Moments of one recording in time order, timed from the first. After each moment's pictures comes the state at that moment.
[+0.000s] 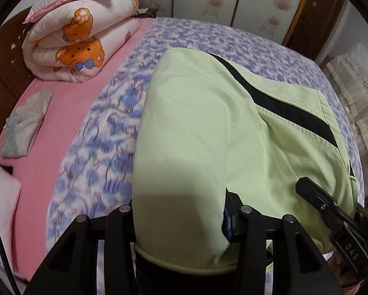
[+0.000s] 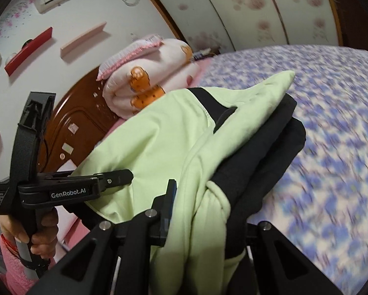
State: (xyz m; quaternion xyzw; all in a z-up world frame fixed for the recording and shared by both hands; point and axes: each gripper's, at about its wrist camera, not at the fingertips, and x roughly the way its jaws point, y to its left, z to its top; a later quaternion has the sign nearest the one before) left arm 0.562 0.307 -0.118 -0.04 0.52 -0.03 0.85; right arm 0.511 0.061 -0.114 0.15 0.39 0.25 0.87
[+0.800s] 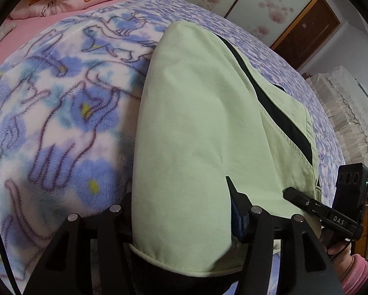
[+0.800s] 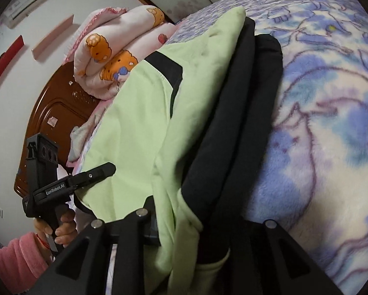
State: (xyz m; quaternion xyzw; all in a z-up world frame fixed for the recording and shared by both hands) left arm 0.576 0.393 -0.384 -0.16 0.51 -0.13 0.84; right arm 0.539 0.056 -0.365 0.23 0.47 0.25 0.81
